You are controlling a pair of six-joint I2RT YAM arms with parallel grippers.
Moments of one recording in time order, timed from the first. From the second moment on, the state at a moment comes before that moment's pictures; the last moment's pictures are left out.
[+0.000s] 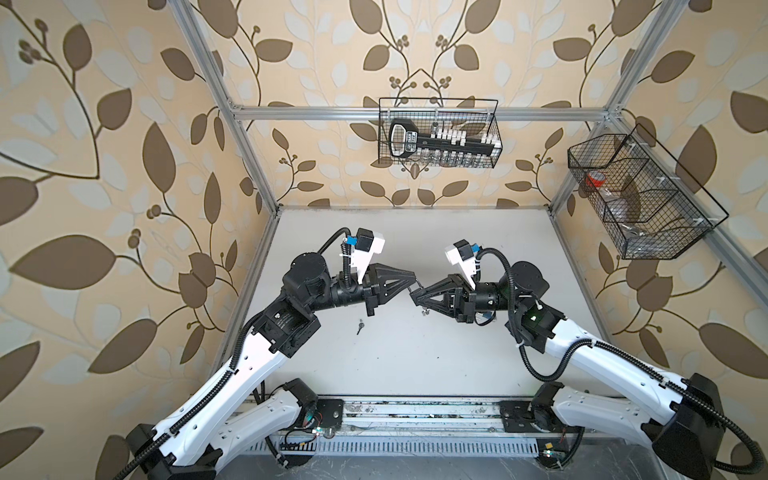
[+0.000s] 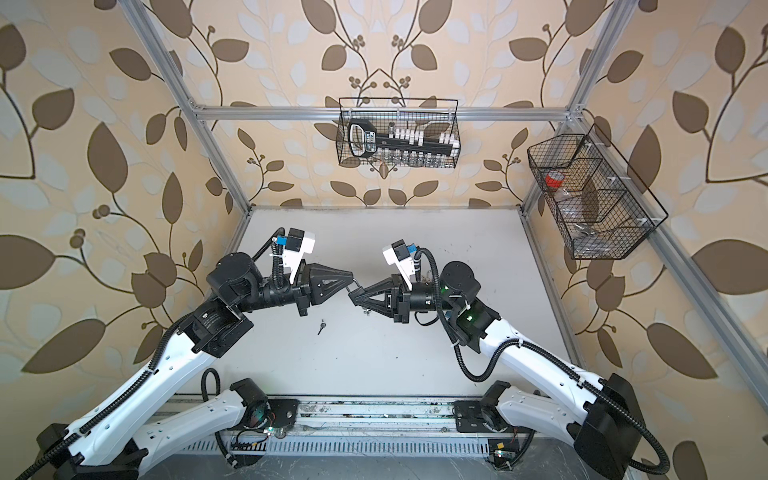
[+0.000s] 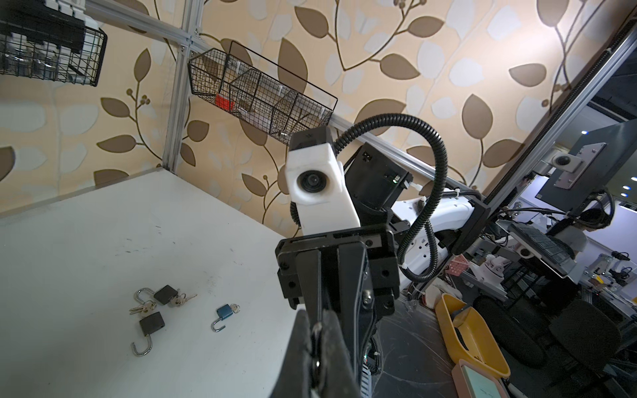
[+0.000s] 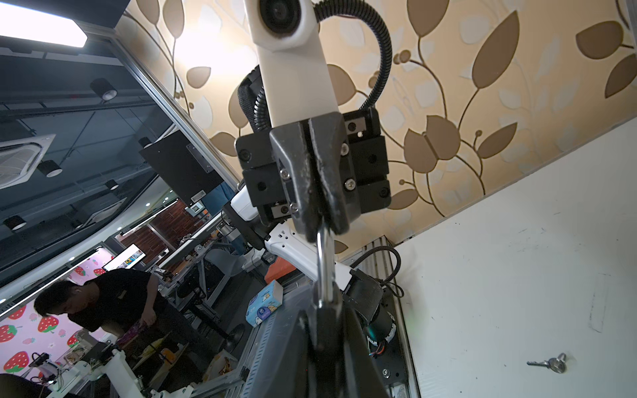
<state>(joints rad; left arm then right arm) -0.62 0.87 0.95 -0.07 0.73 -0.43 0.72 1.08 0.80 0.46 -0.84 0.76</state>
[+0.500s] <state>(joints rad) -0.62 0.85 0.91 0.00 0.70 -0.48 0.71 1.07 0.79 0.47 -0.79 0.74</state>
